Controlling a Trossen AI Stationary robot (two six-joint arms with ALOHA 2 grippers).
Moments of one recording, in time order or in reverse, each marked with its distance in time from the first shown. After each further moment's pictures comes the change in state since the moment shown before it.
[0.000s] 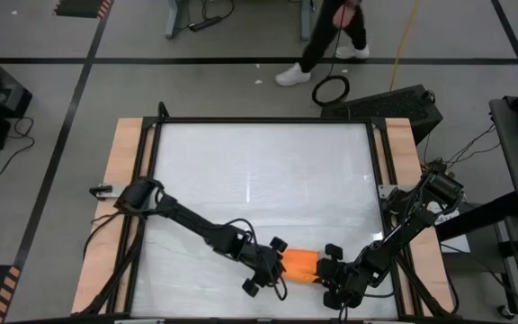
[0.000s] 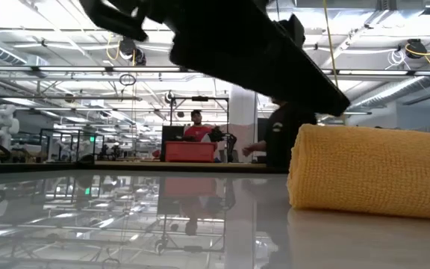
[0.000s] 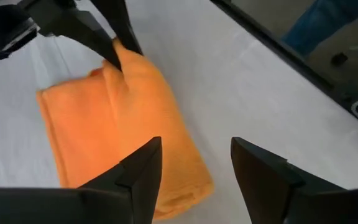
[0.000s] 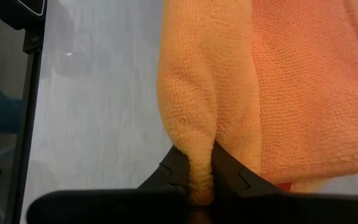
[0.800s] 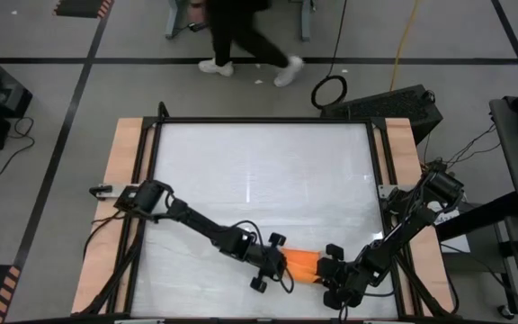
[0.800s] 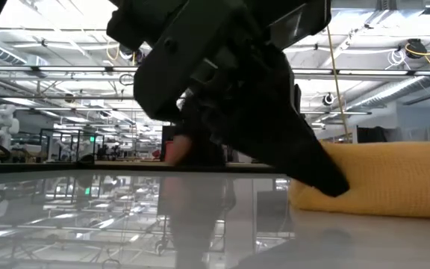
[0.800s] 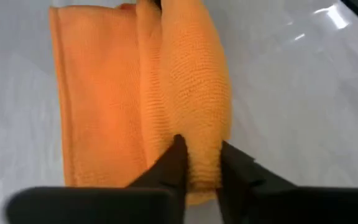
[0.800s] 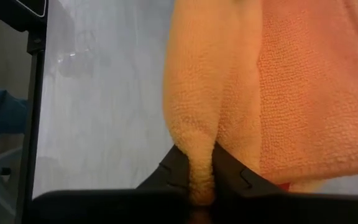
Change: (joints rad) left arm 0.021 0.098 0.002 0.039 -0.096 -0.159; right arm -0.005 -0.024 -0.001 -0.009 -0.015 0.021
